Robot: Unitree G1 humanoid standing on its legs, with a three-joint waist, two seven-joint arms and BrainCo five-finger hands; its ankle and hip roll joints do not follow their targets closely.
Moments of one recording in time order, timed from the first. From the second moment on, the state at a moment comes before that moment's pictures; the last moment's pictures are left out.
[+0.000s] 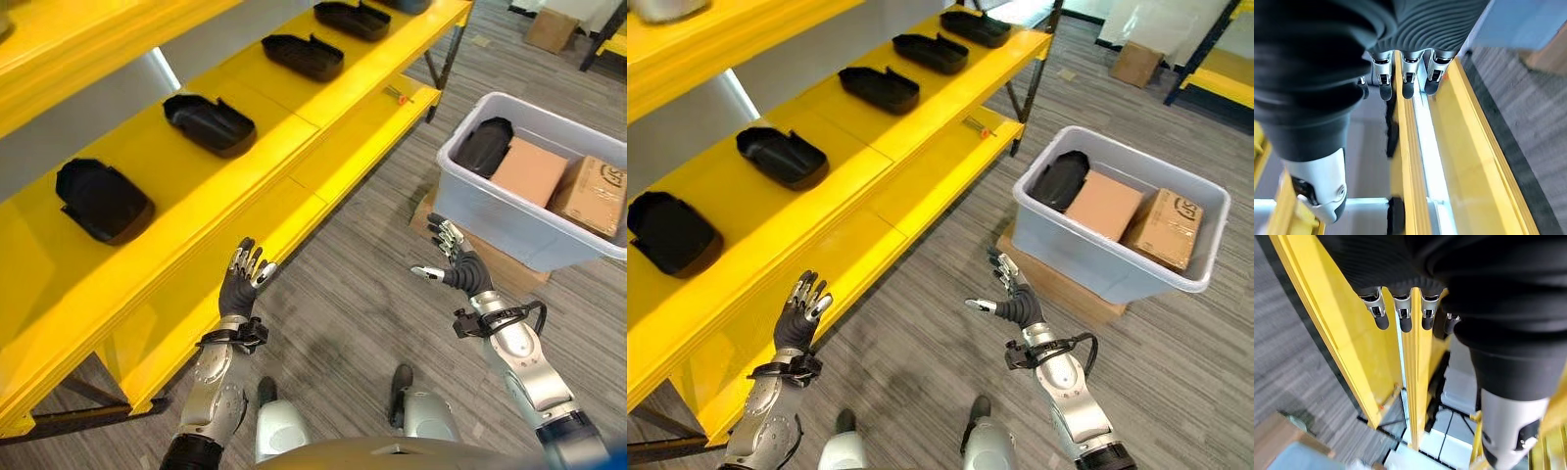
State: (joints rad) left arm 0.12 0.24 -0.14 0.11 -0.64 -0.26 0.05; right arm 0.08 -0.44 0.20 -0.02 0.27 -0.23 -0.05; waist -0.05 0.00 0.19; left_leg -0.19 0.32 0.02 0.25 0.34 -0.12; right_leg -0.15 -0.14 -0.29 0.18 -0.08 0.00
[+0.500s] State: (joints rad) left arm 0.13 0.22 -0.15 0.17 -0.64 -0.27 0.05; right arm 0.13 -0.40 0.25 -0.02 0.30 -0.24 0.01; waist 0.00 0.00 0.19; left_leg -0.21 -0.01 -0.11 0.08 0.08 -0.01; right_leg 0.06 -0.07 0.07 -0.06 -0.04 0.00
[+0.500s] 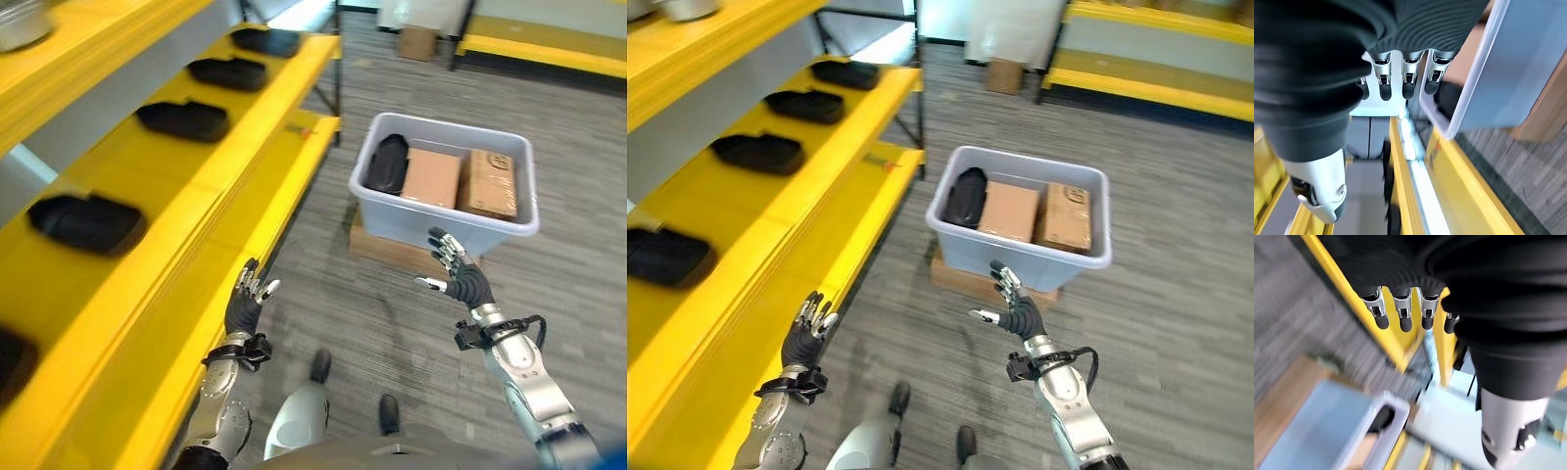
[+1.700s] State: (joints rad) left arm 0.14 0.25 -0.19 0.12 -0.64 -0.25 0.03; right arm 0.08 -0.43 0.28 0.01 0.29 -0.21 0.02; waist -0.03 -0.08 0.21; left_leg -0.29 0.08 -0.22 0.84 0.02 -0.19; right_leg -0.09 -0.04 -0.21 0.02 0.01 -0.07
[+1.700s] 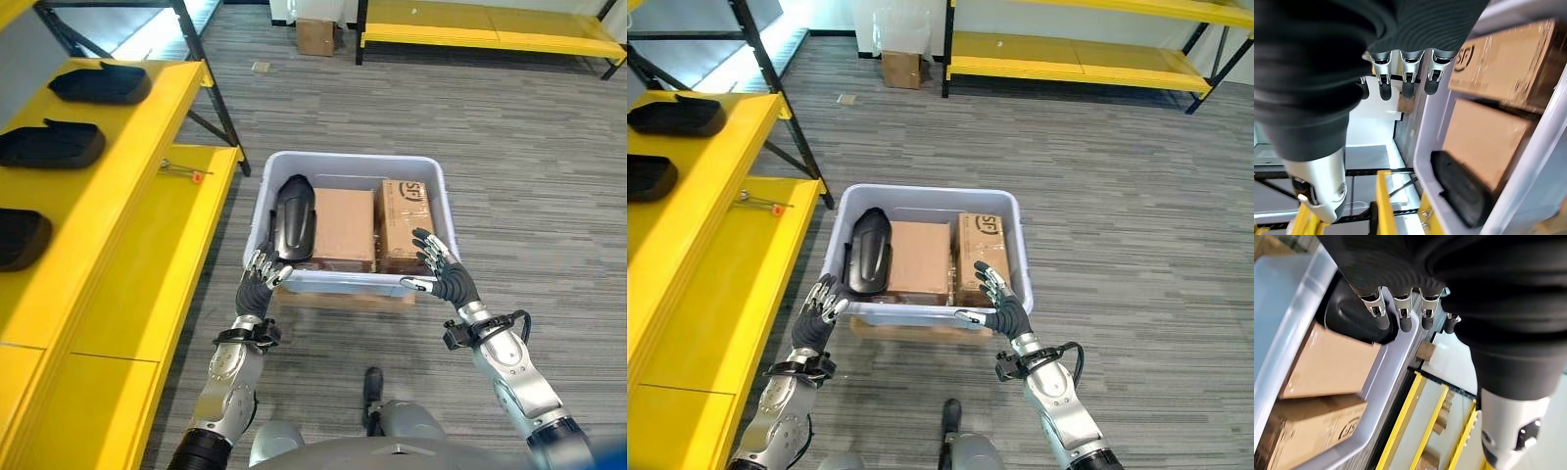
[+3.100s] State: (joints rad) left arm -0.54 0.30 -0.31 0.26 -0.32 -0.32 0.40; right arm 0.01 -0.37 0.26 -0.15 0.33 -0.28 -0.13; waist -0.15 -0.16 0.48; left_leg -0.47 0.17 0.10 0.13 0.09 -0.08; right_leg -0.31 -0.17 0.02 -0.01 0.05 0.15
